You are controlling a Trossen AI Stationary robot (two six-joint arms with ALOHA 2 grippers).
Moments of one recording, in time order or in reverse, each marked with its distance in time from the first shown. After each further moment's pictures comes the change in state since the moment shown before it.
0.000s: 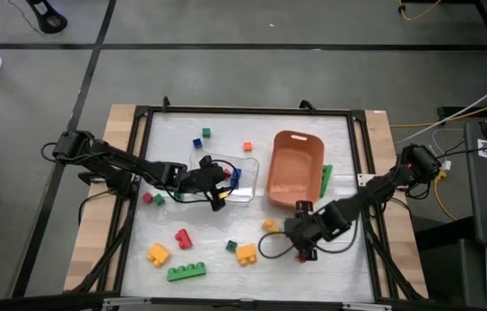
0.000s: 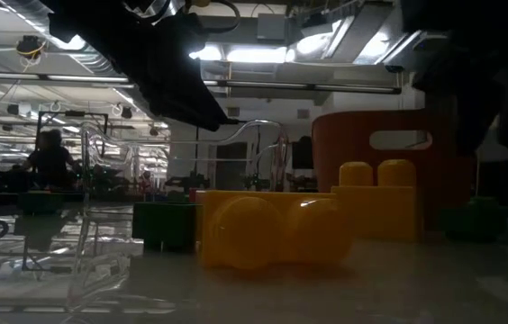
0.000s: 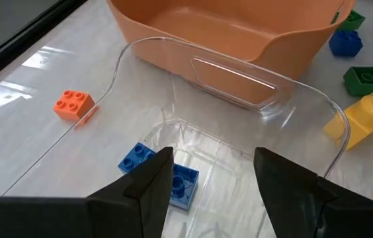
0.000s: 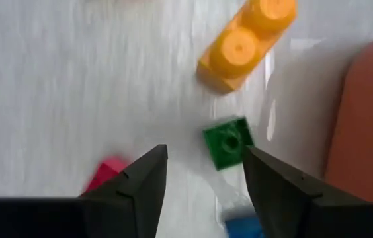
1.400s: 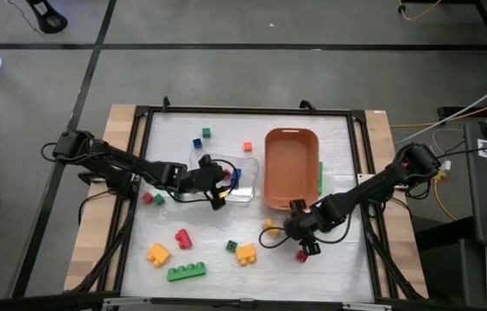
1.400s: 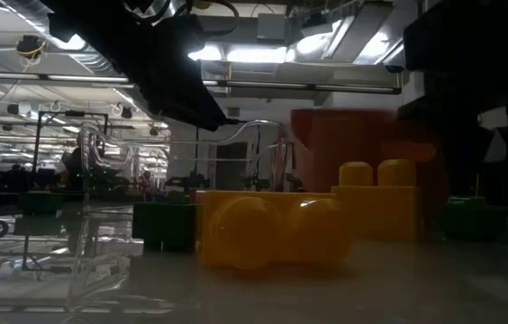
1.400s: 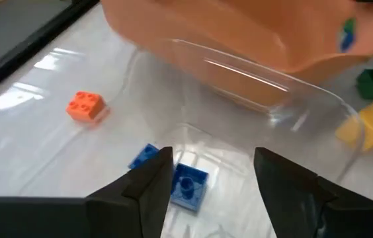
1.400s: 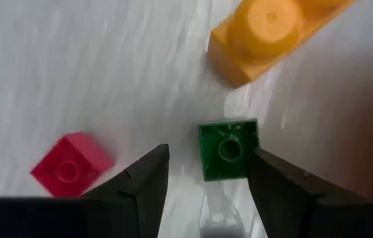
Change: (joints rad) left arm 0.001 -0.001 0.000 -0.004 -0.024 0.000; right arm -0.086 -0.008 -0.166 0.194 -0.130 -0.285
